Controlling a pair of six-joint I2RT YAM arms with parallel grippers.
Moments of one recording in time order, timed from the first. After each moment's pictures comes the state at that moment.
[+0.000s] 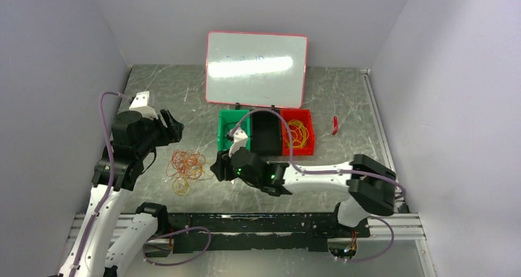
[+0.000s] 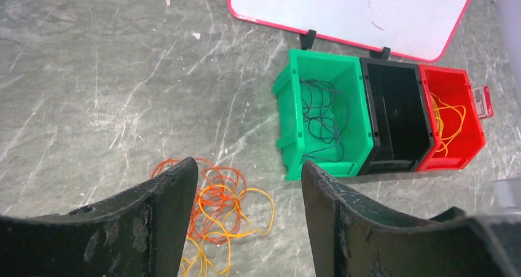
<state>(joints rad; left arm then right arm) -0.18 0.71 0.89 -0.60 0.02 -0.35 1.22 1.50 0.87 0.23 0.29 0.59</state>
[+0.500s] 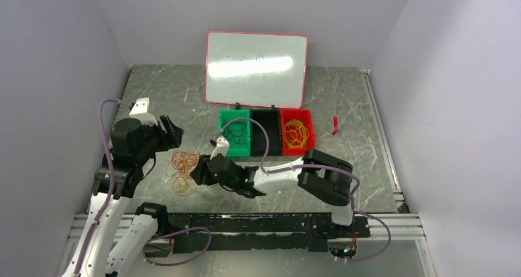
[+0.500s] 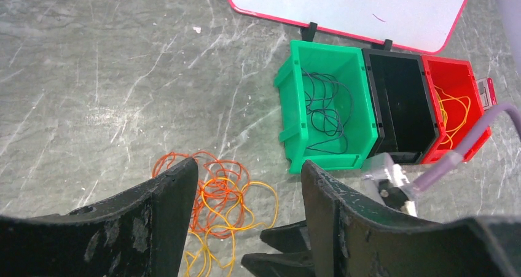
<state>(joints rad) -0.18 0.64 0.83 -0.60 0.02 -0.34 1.28 1.89 1.01 0.43 0.29 0.86</state>
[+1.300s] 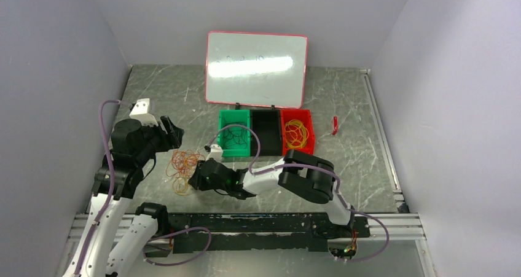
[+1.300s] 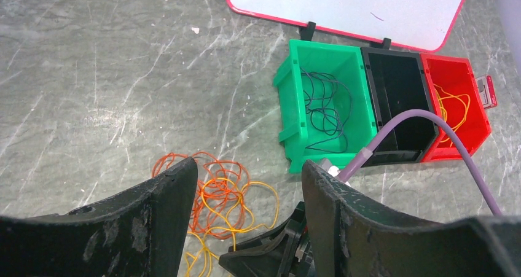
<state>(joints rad) -0.18 0.63 0.82 -0.59 0.03 -0.33 1.29 2.08 1.12 0.45 0.20 0.99</state>
